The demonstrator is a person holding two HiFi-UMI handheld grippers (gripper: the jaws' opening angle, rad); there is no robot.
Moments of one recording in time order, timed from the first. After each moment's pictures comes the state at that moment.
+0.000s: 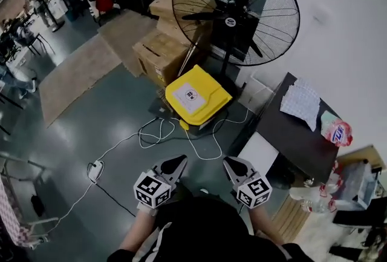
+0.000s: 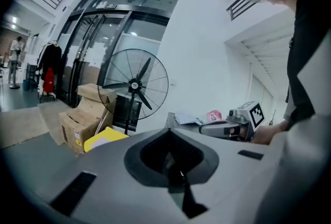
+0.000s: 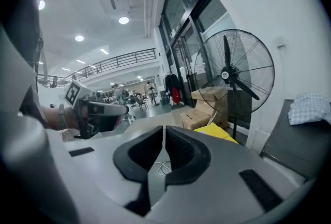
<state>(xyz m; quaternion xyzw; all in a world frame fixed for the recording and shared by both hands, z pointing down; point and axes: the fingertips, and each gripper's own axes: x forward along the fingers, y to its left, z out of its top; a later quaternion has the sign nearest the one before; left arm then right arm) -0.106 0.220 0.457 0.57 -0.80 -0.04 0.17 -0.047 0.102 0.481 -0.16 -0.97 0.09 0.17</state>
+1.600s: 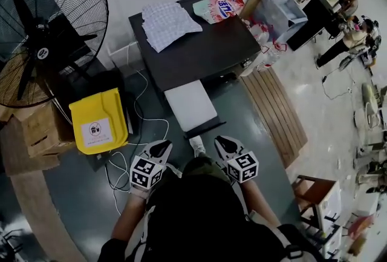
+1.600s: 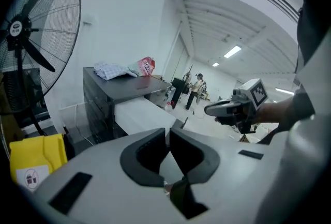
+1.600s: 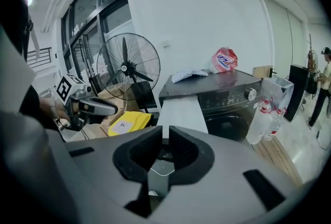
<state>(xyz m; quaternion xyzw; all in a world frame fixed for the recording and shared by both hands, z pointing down) -0.057 0.047 0.607 0.87 -0.38 0.17 0.26 0.110 0.031 0.604 0.39 -0.87 0.23 0.21</state>
